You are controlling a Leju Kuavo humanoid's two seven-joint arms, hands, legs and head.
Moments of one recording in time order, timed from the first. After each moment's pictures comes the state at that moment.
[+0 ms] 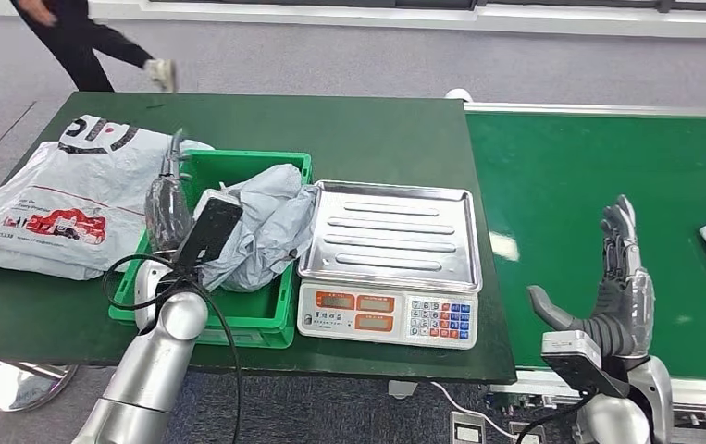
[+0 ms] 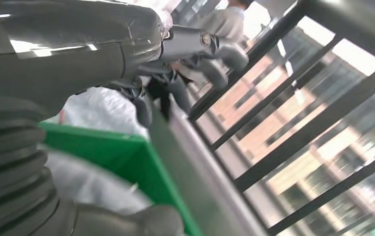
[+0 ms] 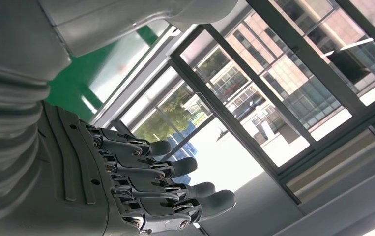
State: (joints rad) left arm -0.43 -0.14 -0.13 -1.12 -0.77 0.49 -0.28; right arm 0.07 -0.05 -0.09 -1.81 0.60 -0.42 -0.48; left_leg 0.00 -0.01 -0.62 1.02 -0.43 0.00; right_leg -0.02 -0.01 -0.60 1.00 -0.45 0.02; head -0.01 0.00
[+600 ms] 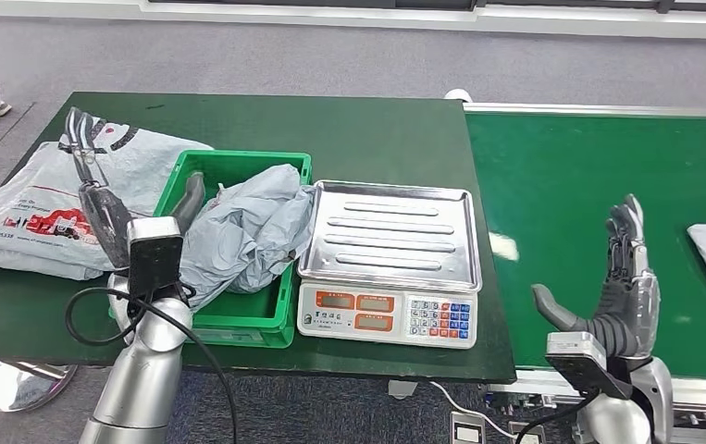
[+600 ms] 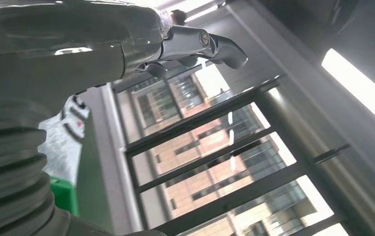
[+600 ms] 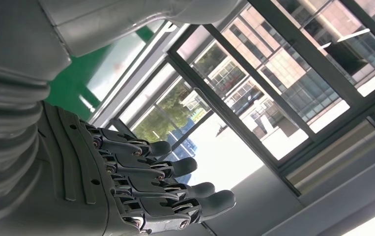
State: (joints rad) left arm -0.38 -0.17 -0.11 -1.32 -0.60 0.69 -0.53; right arm 0.07 -0.04 -0.09 -1.81 0.58 -0.44 -0.49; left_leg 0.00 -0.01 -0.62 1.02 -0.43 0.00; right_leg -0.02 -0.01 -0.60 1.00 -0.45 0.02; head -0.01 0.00
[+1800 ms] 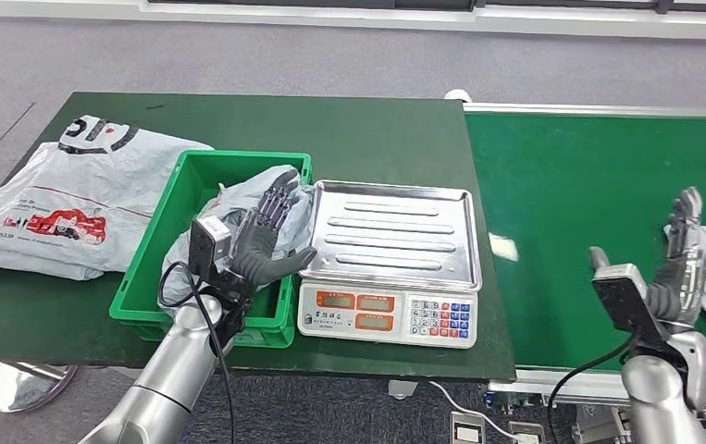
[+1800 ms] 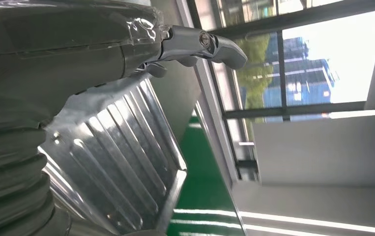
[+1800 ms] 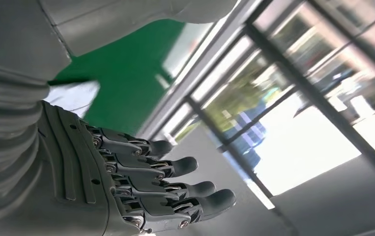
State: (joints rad) left arm -0.50 -0.16 -0.22 -0.81 0.03 -0.27 -0.69; right arm -0.12 -0.18 -0.22 -1.46 0.55 -0.51 -0.37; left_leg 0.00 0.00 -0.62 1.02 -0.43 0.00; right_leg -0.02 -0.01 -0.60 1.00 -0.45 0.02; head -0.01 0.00
